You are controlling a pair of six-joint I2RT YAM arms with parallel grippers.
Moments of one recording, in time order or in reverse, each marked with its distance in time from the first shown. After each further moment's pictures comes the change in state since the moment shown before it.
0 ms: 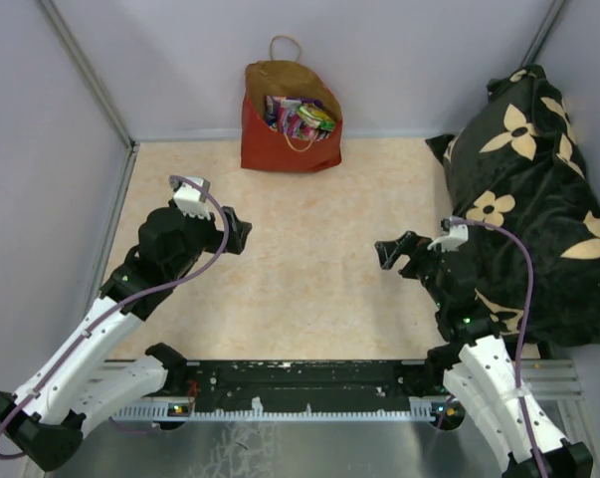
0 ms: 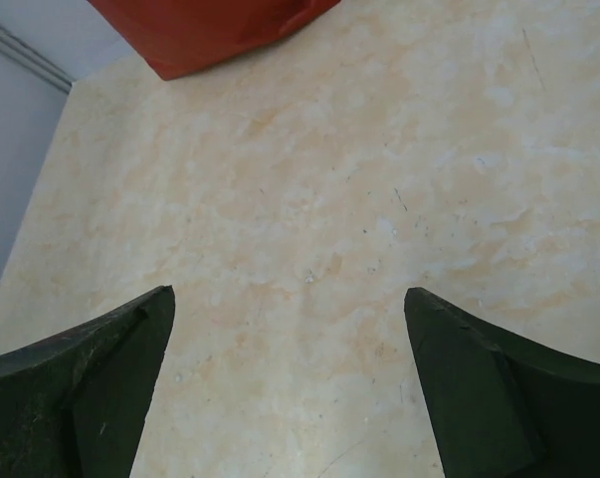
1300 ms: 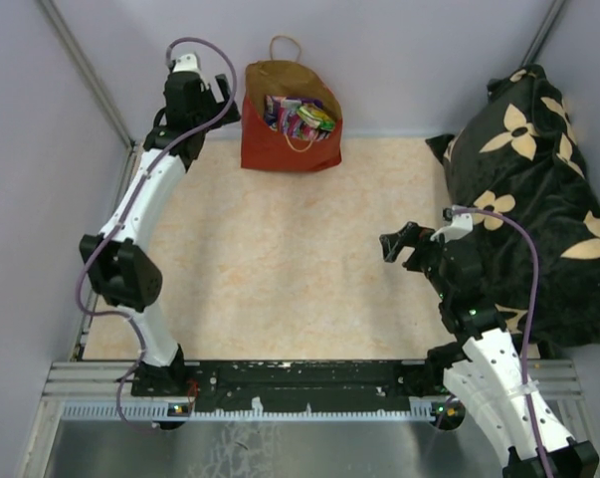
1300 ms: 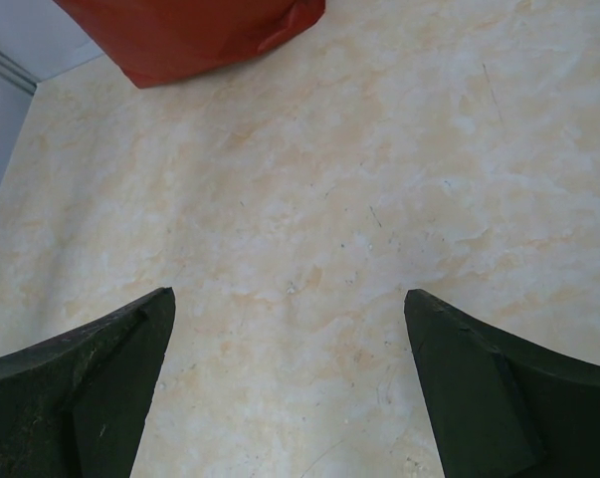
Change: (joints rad) left arm 0.320 0.919 0.893 0.002 -0.081 -0.053; right arm 0.000 0.045 0.136 -0.117 0.048 -0.064
